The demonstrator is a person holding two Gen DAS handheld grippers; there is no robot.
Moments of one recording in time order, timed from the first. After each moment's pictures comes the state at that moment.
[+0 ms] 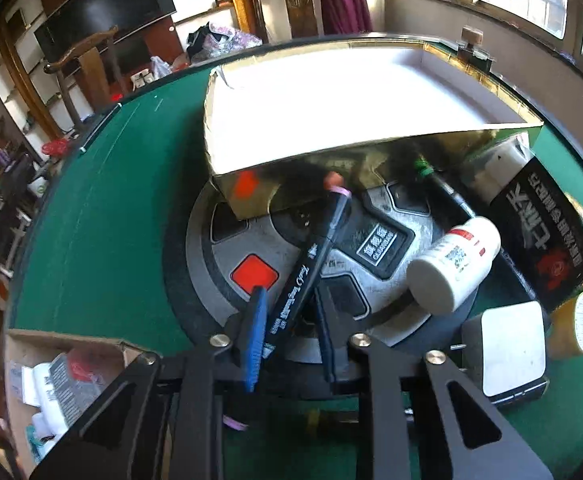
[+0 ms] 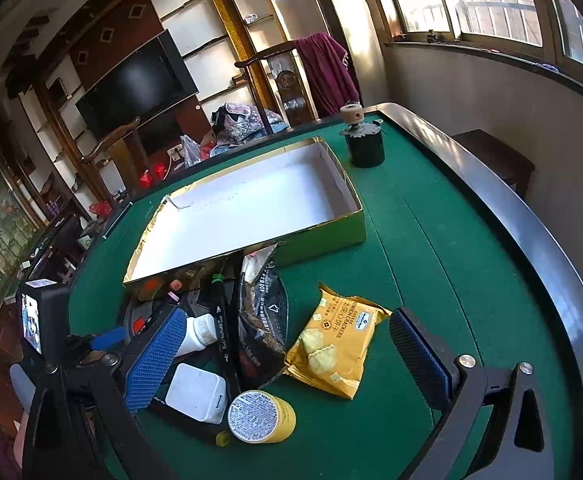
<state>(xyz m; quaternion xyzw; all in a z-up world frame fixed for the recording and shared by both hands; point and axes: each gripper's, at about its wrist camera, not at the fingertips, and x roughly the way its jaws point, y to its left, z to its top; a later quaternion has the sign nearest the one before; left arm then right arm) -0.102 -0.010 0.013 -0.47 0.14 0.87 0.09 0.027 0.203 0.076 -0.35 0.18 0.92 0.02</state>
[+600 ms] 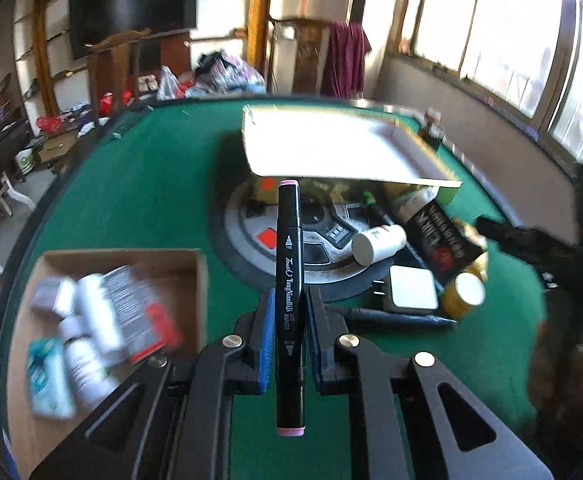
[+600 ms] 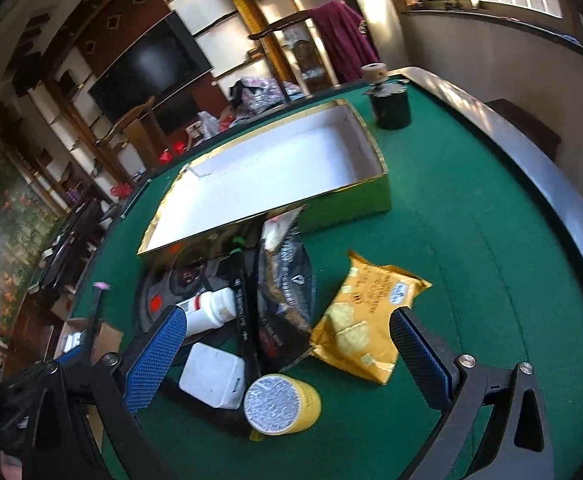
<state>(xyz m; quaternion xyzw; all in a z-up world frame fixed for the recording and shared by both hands) 0.005 -0.096 0.097 -0.41 0.00 0.90 0.14 0.015 0.196 0.057 -0.38 0.20 0.90 -0.05</state>
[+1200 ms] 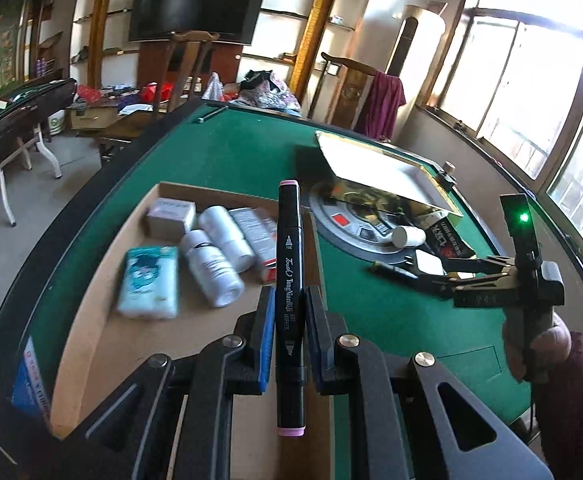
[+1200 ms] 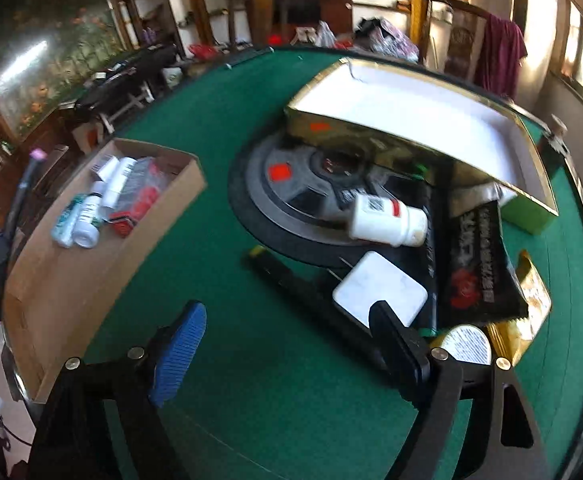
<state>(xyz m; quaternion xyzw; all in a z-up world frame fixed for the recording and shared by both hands) 0.101 -0.213 0.100 -0.37 -0.09 0.92 0.10 0.030 0.039 0.050 -0.48 -0.05 0.86 -0.18</state>
